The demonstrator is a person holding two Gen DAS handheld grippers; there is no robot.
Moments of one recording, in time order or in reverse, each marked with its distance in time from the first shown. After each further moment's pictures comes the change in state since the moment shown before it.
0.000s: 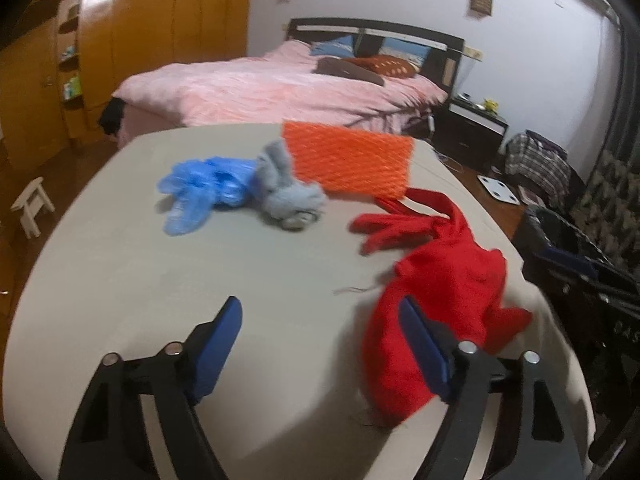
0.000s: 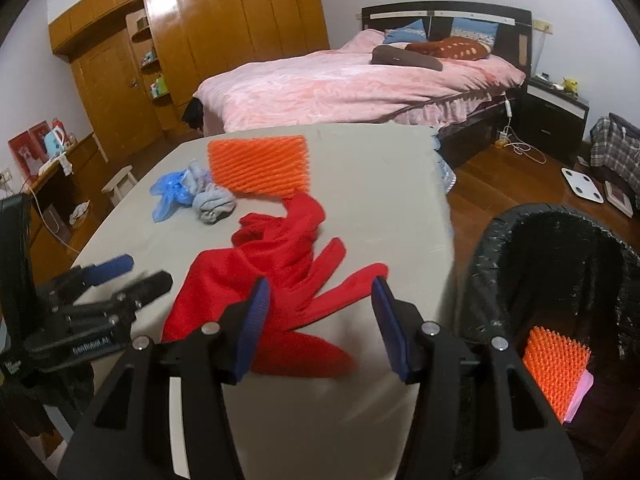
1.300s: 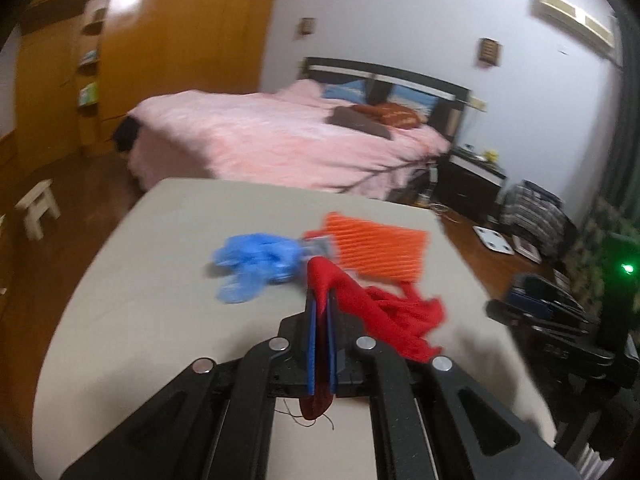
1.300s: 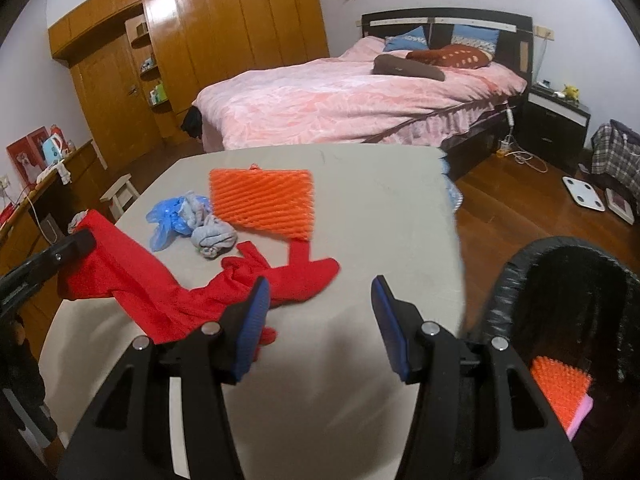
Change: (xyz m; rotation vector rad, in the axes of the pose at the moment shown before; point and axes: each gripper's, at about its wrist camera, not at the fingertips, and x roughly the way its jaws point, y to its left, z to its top) left arm -0.059 0.048 0.042 -0.106 -0.162 0.034; right arm 0.020 0.012 0.036 -0.007 -0.017 0.009
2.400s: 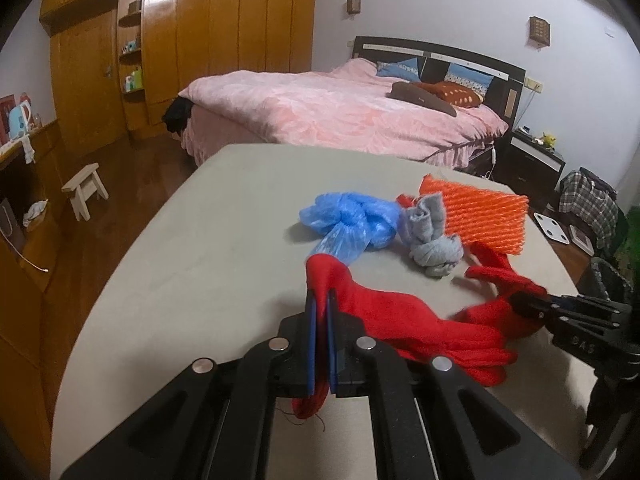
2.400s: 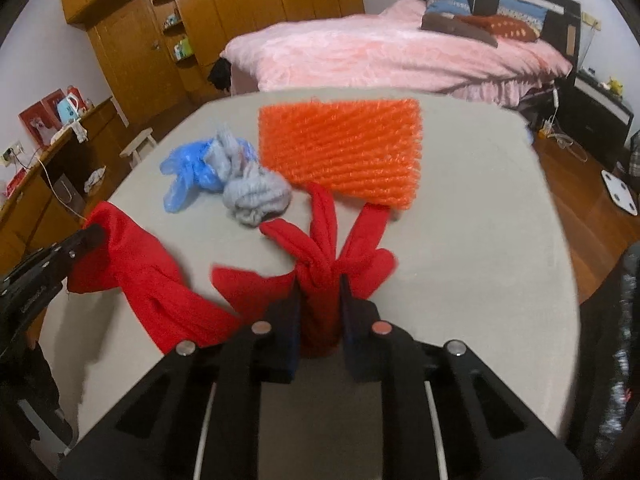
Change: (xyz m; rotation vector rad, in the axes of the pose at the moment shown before) left arm 0.029 0.039 -0.026 -0.002 0.064 0.182; right arm 0.066 0.052 -0.003 -0.065 0.141 0.083
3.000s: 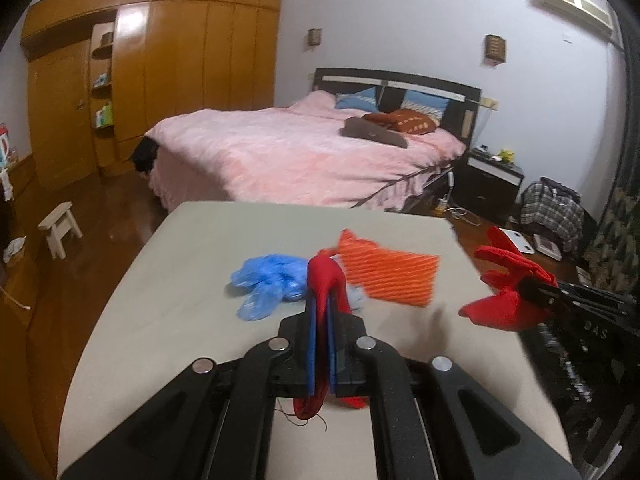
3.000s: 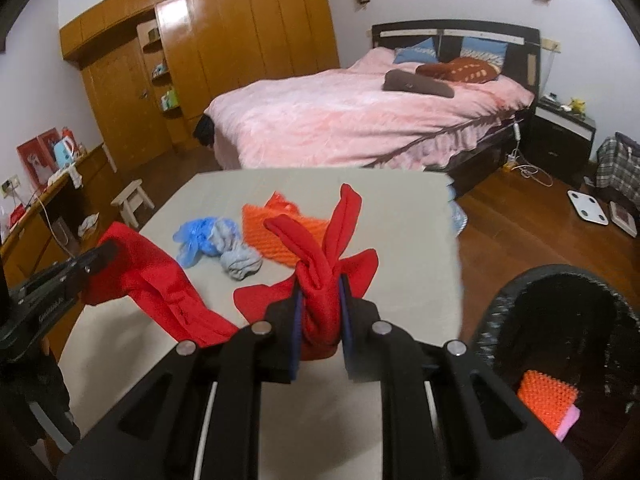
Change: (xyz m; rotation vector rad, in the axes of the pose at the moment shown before) left arm -0.063 -0.054 0.032 0.066 -0.115 -0.128; right arm -0.116 -0.033 0.009 0.045 -0.186 -0.072
